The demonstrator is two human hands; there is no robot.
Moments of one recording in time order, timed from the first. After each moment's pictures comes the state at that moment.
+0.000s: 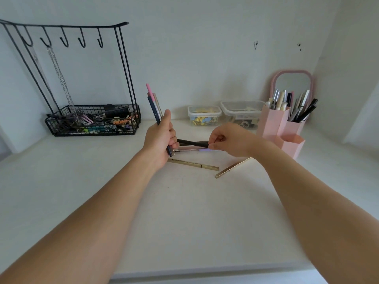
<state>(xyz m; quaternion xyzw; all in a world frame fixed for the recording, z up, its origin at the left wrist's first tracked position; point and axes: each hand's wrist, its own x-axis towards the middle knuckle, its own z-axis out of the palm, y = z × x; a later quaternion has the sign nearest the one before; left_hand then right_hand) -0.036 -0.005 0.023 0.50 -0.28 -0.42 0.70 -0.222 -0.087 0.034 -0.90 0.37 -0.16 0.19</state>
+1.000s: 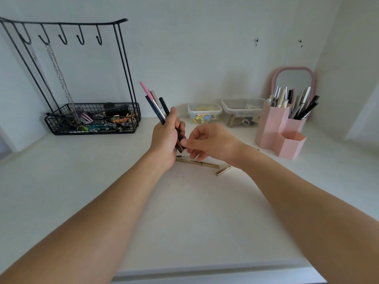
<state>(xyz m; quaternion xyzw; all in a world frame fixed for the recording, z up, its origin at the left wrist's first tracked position) -0.056 -0.002 0.024 0.50 -0.30 -0.38 0.72 -0.187 -0.040 0.030 -0.76 0.31 -0.26 0.51</state>
